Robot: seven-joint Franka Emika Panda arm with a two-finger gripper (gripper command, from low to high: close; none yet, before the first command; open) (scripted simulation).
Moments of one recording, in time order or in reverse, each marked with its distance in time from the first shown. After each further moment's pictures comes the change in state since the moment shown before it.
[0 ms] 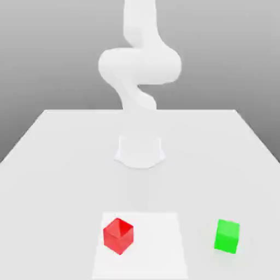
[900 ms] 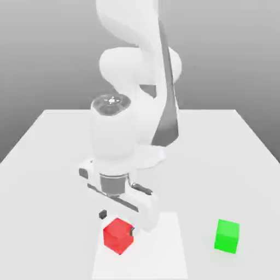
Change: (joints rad) arm -0.133 0.980 0.017 -0.324 -0.041 0.588 0.478
